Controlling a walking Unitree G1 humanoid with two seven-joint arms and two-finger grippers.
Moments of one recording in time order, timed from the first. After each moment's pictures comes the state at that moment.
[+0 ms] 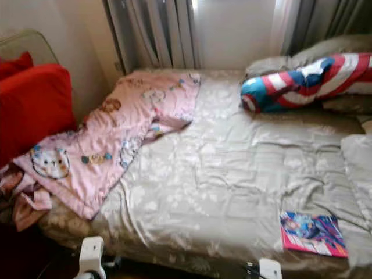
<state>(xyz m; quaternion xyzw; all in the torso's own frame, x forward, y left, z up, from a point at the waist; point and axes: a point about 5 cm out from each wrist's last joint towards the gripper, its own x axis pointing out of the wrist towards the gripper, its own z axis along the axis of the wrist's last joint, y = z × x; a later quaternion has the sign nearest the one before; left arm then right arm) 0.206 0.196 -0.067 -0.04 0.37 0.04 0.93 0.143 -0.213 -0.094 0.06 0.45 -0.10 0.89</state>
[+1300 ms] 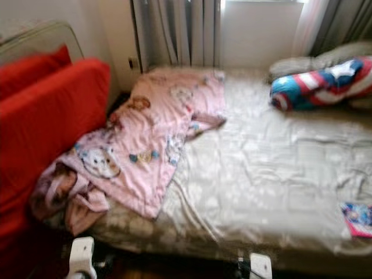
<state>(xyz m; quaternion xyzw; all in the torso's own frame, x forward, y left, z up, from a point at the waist) 0.197 0.203 -0.071 -0.04 0.38 0.05 0.92 0.147 -0.211 -0.093 0.06 0.44 -0.09 0.89</state>
